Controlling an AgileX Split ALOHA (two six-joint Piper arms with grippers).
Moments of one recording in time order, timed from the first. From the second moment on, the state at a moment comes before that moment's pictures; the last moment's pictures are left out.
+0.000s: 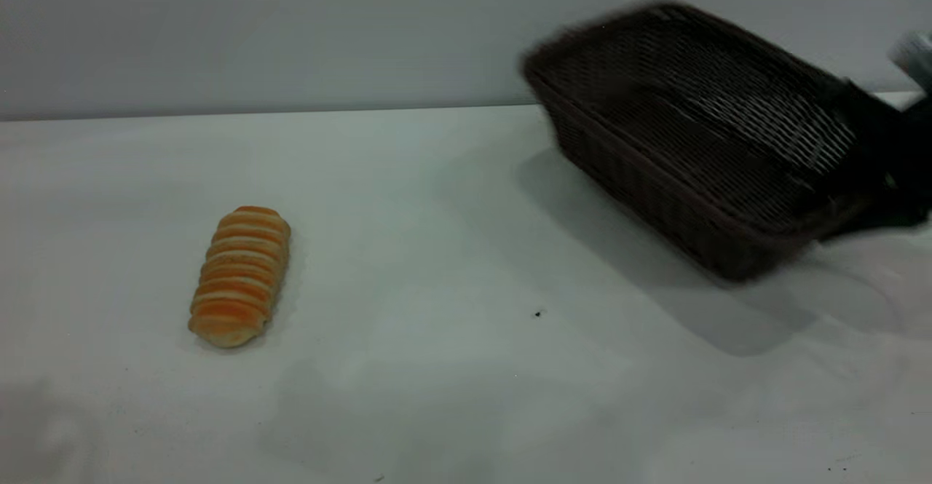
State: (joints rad) left arm 0.03 1.05 -0.86 0.08 0.56 0.04; right arm -0.13 2.11 -1.12 1.04 0.61 -0.44
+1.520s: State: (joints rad) left arm 0.02 1.40 -0.86 -0.15 0.37 0.13; right arm 0.17 2.12 -1.72 0.37 1.06 -0.43
